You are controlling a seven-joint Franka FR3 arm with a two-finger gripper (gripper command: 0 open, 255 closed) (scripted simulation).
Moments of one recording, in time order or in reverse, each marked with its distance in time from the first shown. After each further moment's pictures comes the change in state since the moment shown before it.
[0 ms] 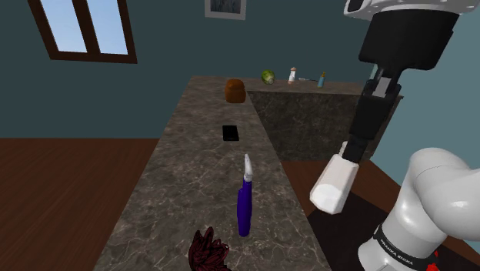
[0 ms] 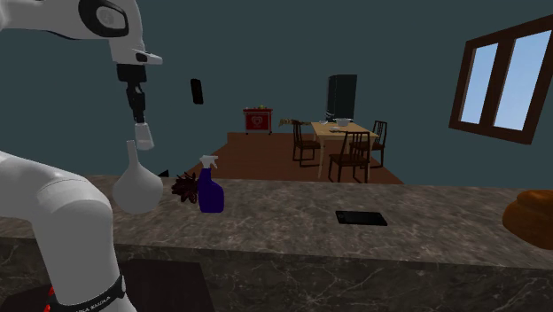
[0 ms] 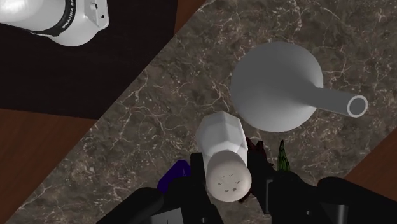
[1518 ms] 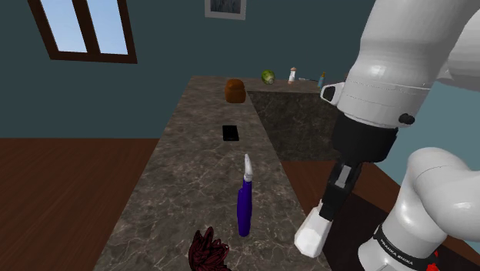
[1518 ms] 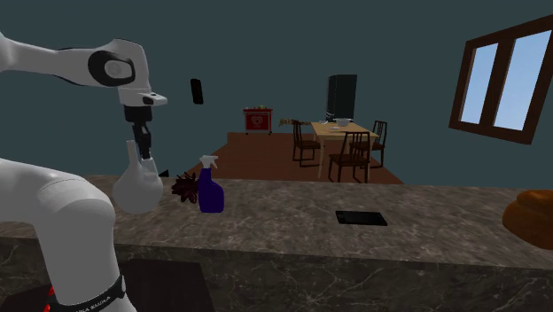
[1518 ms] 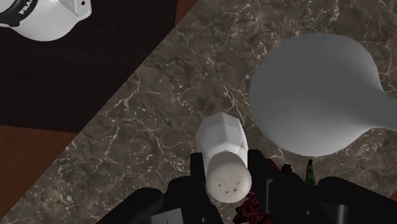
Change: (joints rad) arm 0.041 -0.085 0.085 -0.341 0.087 0.257 -0.042
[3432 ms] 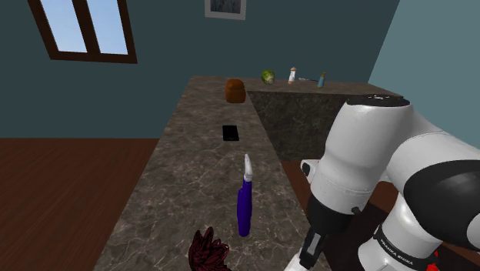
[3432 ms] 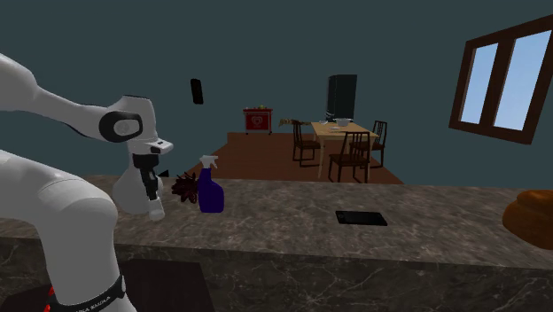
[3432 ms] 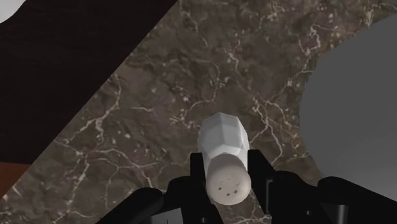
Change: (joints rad) arm 0.046 0.109 0.198 -0.310 0.188 0.415 -0.056
